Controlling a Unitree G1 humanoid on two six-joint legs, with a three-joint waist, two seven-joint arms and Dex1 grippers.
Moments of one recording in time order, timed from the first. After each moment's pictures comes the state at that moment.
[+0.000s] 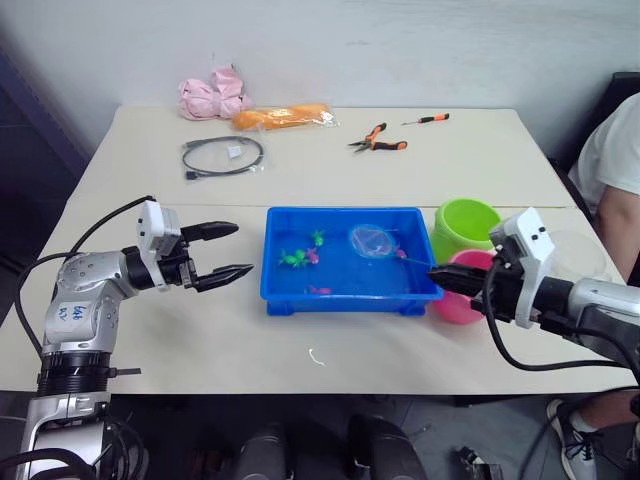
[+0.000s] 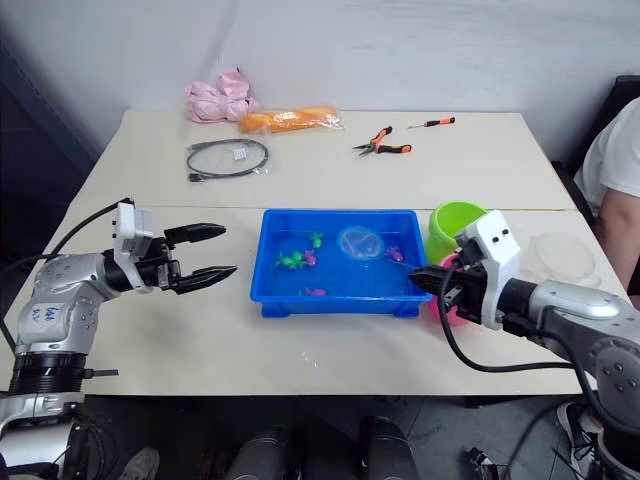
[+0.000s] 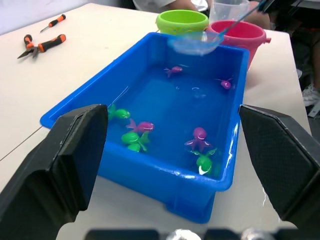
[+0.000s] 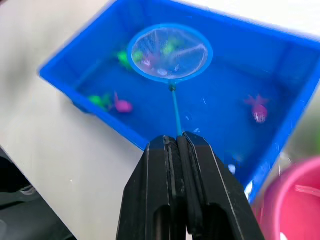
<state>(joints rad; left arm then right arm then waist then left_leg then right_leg) -0.45 0.64 0.17 0.17 -0.45 0.21 -1.19 -0.30 -0.77 -0.38 -0.60 1.01 1.38 0.38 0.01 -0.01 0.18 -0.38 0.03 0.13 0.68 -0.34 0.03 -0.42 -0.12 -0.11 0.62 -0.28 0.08</state>
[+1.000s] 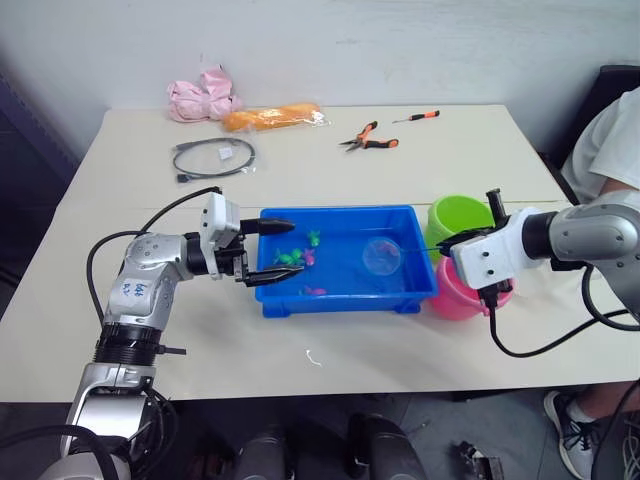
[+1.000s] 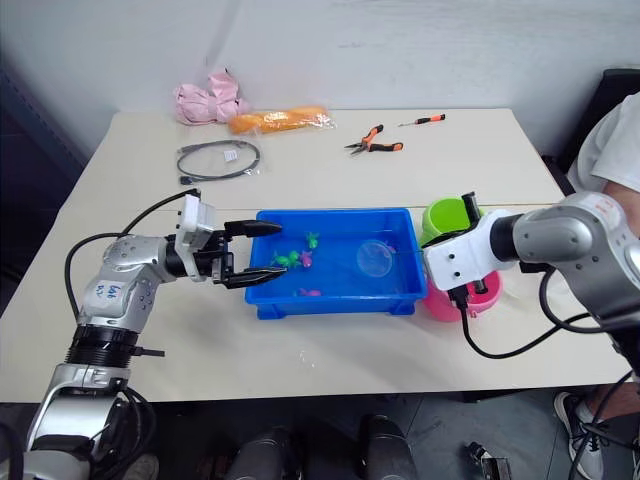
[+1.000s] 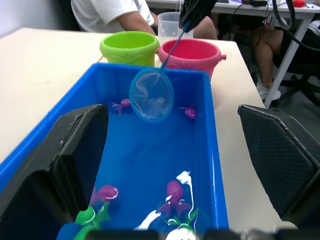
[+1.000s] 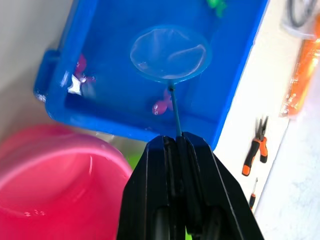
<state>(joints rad) -0.62 0.53 0.00 0.26 -0.42 0.17 -1.22 -0.70 -1.14 0.30 -0.07 -0.17 -0.23 1.14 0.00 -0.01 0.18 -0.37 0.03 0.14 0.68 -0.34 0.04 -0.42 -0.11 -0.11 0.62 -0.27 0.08</state>
